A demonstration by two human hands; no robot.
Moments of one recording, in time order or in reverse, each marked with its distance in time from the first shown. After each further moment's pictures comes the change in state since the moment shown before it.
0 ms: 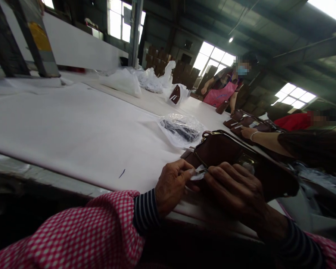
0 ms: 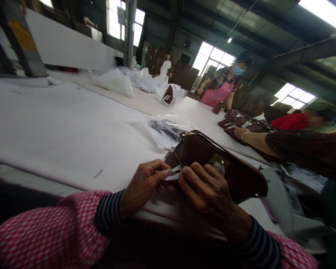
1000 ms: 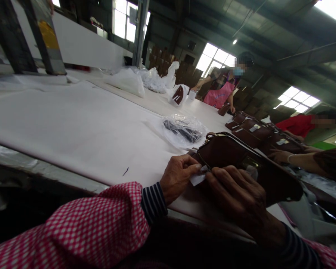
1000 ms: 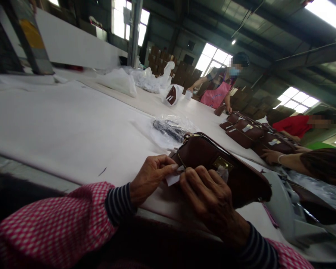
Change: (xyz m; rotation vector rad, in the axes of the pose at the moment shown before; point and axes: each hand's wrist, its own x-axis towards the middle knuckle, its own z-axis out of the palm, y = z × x) left_hand 0.023 -0.004 0.000 -0.124 0.032 0.050; right_hand -0.008 -0.010 0.005 -0.089 -0.013 0.046
